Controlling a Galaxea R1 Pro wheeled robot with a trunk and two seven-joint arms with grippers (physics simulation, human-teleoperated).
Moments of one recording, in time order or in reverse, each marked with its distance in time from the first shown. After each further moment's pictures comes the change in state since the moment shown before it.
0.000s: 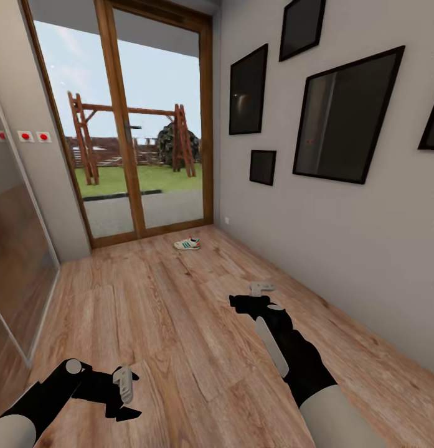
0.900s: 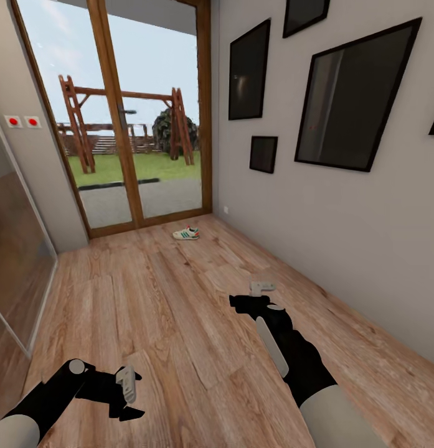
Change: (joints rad) left arm 0.000 -0.015 0.000 0.001 0.000 0.003 0.007; right arm 0.000 0.000 0.001 0.000 0.000 0.000 0.000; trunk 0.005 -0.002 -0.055
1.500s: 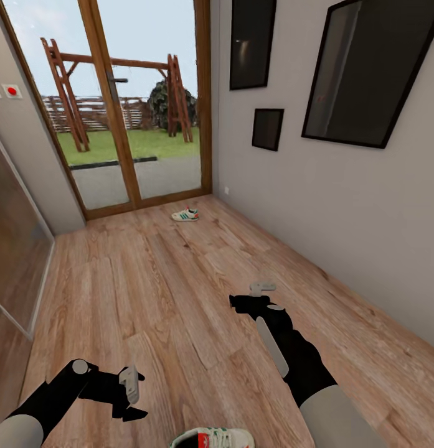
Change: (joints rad) left arm 0.000 -0.014 -0.001 0.001 -0.002 0.000 -0.001; right arm 0.000 0.000 -0.001 0.000 0.000 0.000 0.000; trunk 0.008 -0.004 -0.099
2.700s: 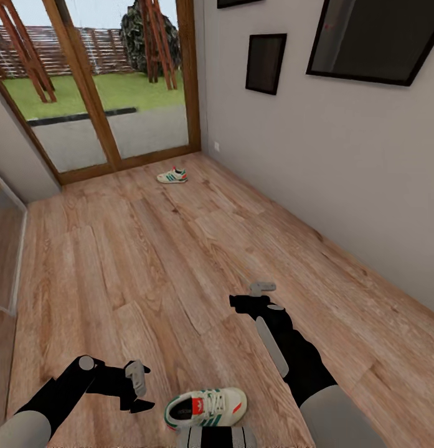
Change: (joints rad) left arm -0.012 -0.028 0.006 -0.008 -0.003 0.000 0.043; right arm 0.000 0.000 0.000 0.000 0.000 0.000 0.000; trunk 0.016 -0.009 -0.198
